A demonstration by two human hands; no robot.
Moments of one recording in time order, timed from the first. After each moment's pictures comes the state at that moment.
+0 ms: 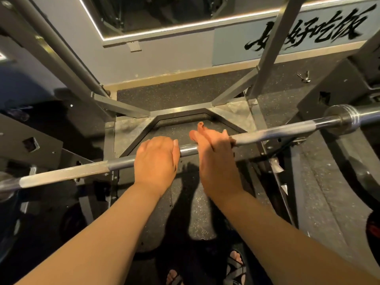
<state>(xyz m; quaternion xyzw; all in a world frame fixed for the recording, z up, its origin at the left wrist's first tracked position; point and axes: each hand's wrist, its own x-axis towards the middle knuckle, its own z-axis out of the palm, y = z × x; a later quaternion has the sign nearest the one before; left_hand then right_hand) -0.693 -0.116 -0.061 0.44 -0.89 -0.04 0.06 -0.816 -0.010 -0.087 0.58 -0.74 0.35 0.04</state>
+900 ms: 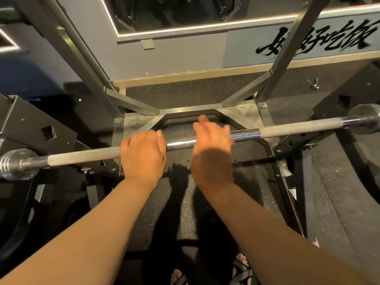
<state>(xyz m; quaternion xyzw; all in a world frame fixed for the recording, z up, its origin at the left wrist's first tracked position) -0.619 -0.157 -0.072 0.53 -0.85 -0.01 0.08 -0.744 -0.063 -0.078 0.48 -0.81 0.33 0.06</state>
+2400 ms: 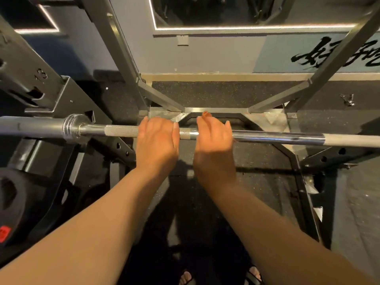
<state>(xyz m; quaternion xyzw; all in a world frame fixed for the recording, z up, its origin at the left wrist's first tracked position) -0.544 -0.214 -0.077 0.50 -0.84 -0.05 0.19 -0.661 -0.132 -0.091 0.56 -0.76 0.33 0.06</state>
